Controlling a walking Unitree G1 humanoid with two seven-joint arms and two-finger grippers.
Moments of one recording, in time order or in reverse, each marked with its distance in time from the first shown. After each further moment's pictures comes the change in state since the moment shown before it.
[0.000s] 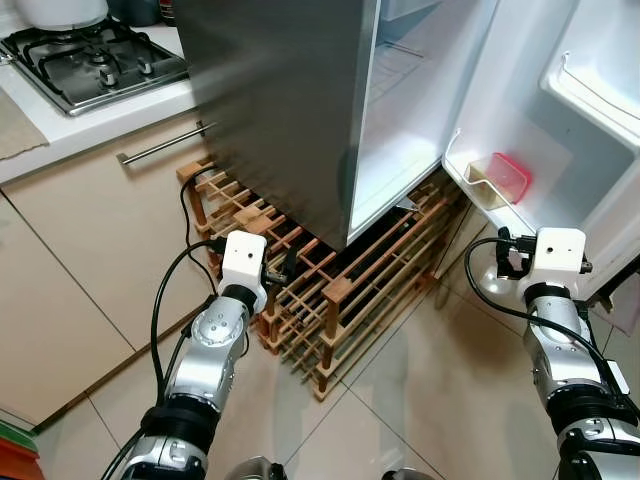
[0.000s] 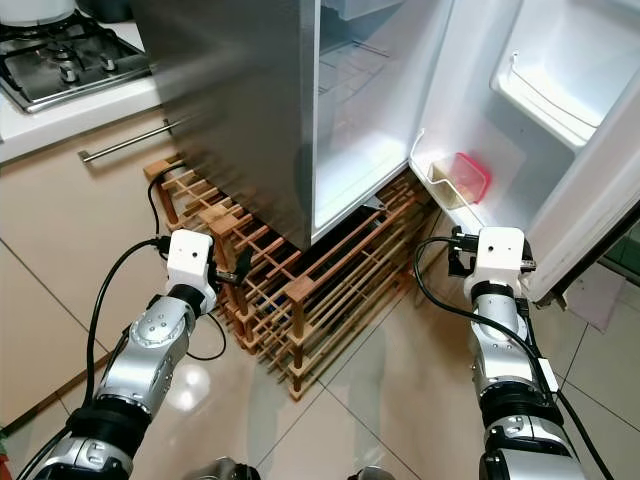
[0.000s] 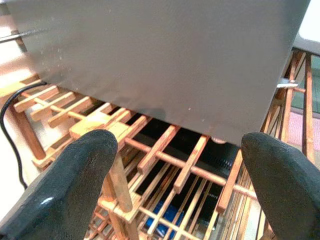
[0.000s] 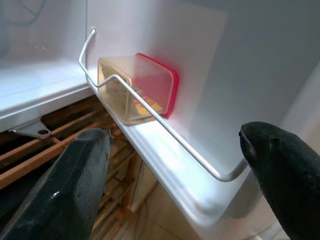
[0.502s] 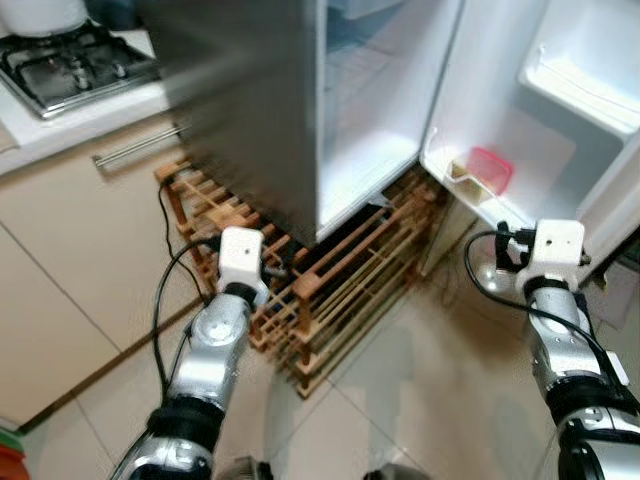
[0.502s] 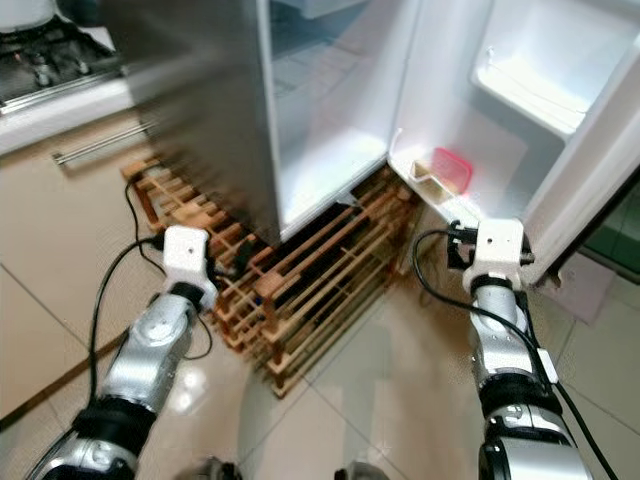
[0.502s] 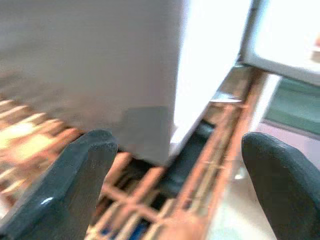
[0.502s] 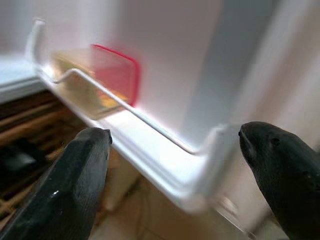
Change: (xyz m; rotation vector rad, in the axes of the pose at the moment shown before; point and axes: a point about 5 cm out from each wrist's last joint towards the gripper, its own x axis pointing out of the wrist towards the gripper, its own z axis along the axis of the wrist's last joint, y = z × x) left arm 0.004 -0.015 0.007 -0.058 -0.028 -0.011; right arm 0.006 -0.007 0.004 -0.007 0.002 -0.017
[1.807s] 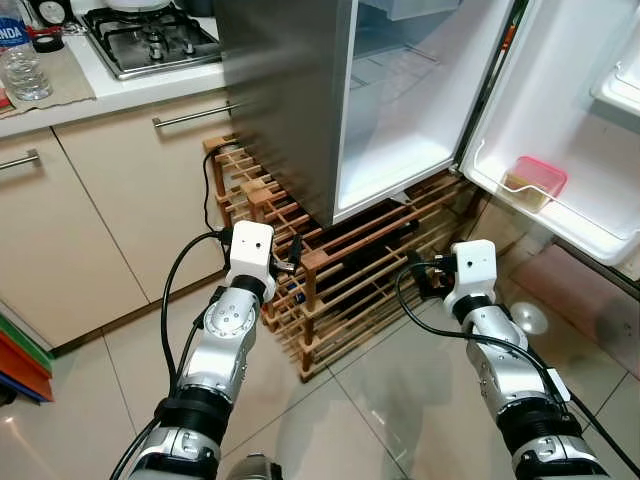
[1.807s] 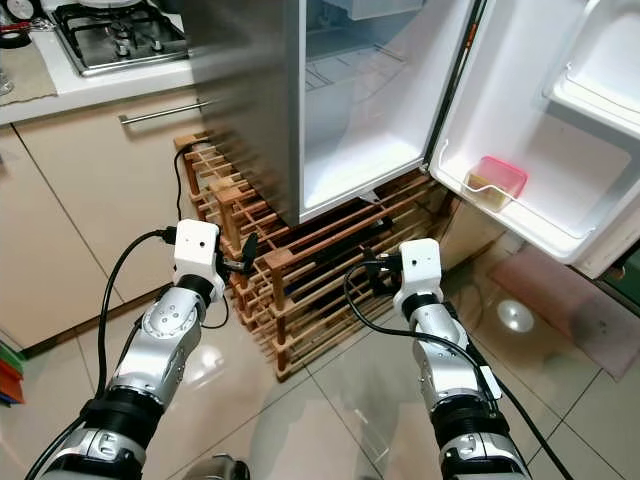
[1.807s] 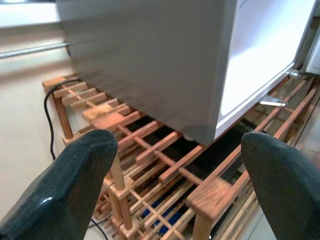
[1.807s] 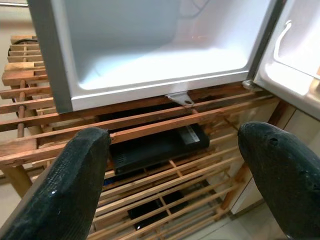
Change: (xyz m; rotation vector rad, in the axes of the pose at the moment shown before) left arm 0.006 0.003 0.005 0.049 -0.006 0.060; right arm -0.035 0.091 -0.007 0.097 0.035 0.463
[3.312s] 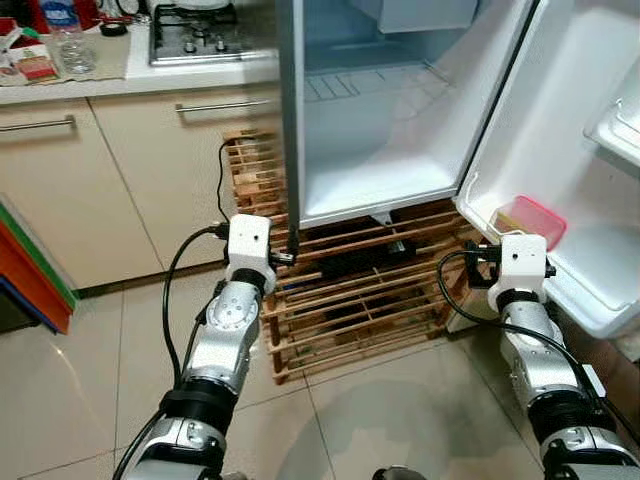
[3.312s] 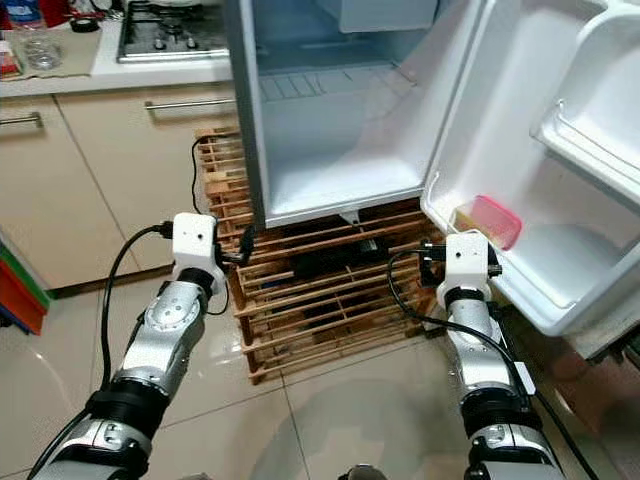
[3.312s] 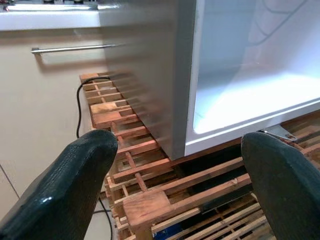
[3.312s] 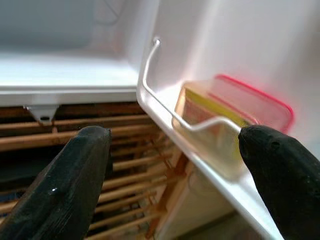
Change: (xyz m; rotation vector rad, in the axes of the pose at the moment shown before) left arm 0.006 0.005 0.004 -0.026 -0.008 0.050; right arm -0.008 -0.057 -0.001 -0.097 0.031 -0.340
